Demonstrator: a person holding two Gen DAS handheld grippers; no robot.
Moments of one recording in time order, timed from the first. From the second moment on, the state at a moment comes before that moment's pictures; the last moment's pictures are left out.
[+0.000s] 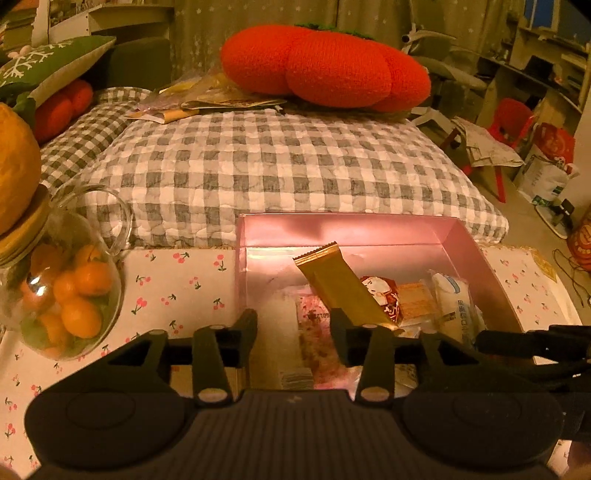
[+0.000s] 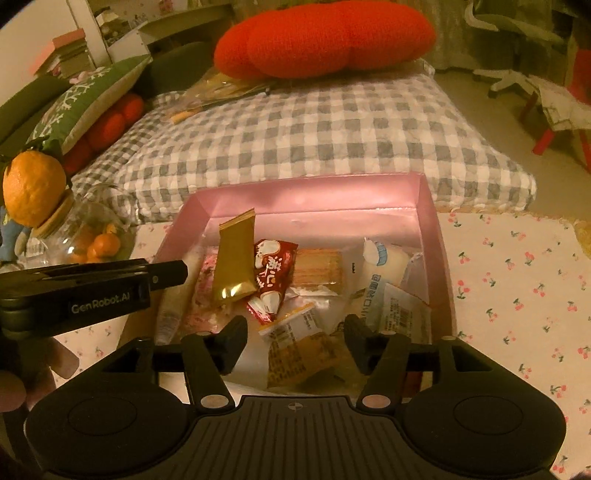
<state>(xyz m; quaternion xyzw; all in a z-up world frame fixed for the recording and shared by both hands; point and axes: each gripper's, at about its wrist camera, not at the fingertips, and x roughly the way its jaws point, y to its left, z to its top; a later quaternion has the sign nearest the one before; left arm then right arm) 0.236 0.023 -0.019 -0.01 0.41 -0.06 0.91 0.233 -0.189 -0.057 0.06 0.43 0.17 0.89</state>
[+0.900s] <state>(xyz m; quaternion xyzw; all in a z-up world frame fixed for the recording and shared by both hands) 0.145 0.027 -0.020 -0.01 0.42 -0.12 0.90 0.141 -0.218 -0.031 0.05 0.42 0.17 0.89</state>
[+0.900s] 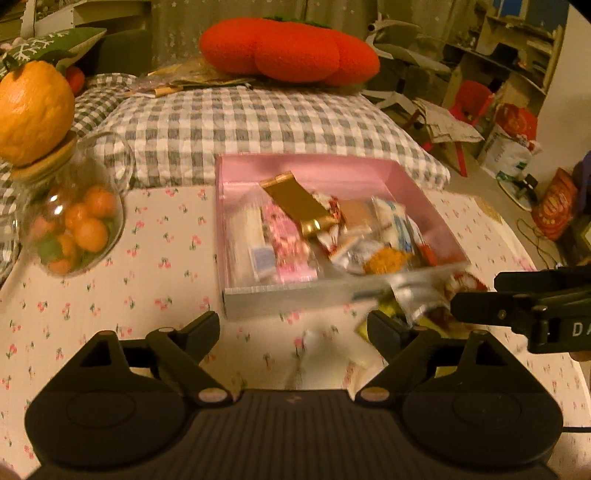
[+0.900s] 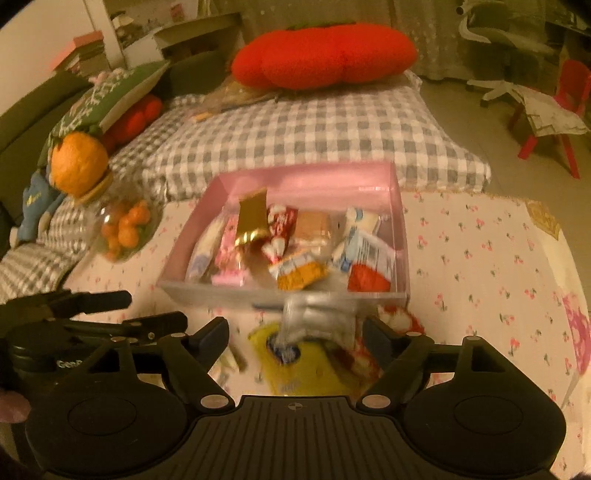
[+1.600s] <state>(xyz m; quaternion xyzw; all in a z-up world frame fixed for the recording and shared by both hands) 0.107 0.026 -0.064 0.03 0.46 -0.13 0.88 0.098 -0.215 -0.070 -0.06 0.42 0.20 0.88</state>
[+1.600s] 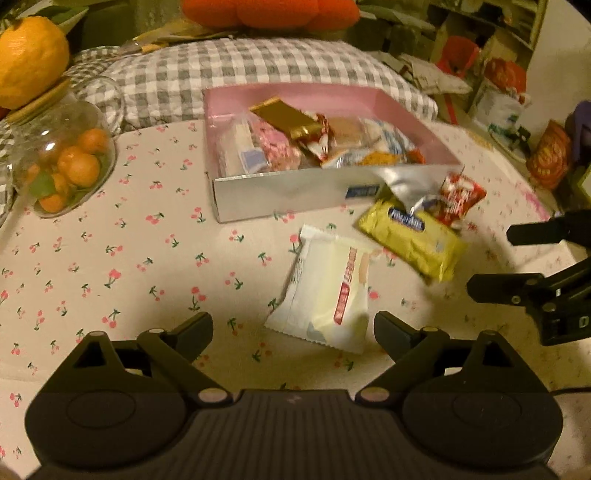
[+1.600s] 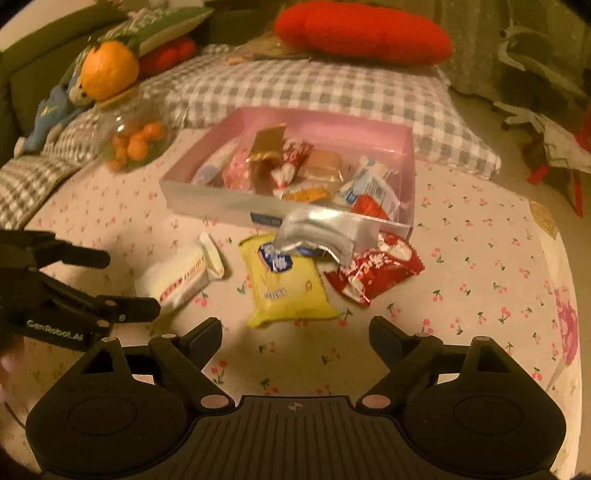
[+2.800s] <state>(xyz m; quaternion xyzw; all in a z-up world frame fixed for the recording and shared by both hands) 0.120 0.023 -0.070 0.07 0.46 -0.14 0.87 0.119 -0.199 -0.096 -0.10 0.39 0.23 0.89</state>
